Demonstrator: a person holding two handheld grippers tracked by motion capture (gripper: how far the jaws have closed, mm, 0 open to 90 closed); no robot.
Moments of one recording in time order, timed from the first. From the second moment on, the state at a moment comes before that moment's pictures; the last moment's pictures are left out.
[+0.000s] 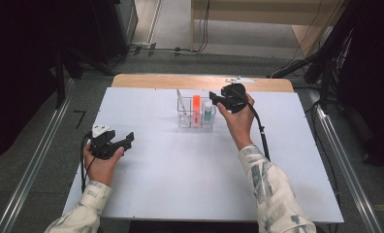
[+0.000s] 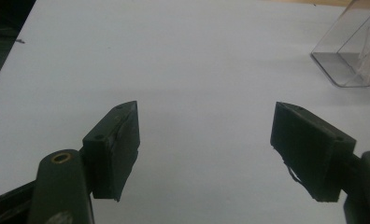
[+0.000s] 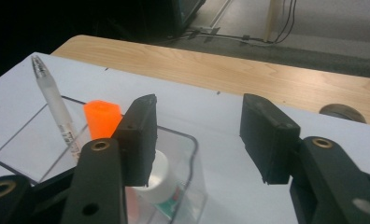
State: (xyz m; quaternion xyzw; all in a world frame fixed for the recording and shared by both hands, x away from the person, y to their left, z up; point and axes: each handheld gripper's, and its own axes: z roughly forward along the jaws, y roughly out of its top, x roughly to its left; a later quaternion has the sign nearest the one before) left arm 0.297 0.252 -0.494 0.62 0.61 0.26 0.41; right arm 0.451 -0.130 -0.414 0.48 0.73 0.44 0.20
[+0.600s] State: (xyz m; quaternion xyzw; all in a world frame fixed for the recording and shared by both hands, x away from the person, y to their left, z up) left arm 0.299 0.251 -0.496 0.62 0.62 0.27 0.40; right arm 0.426 -0.191 -0.439 0.50 0.73 0.42 0.20
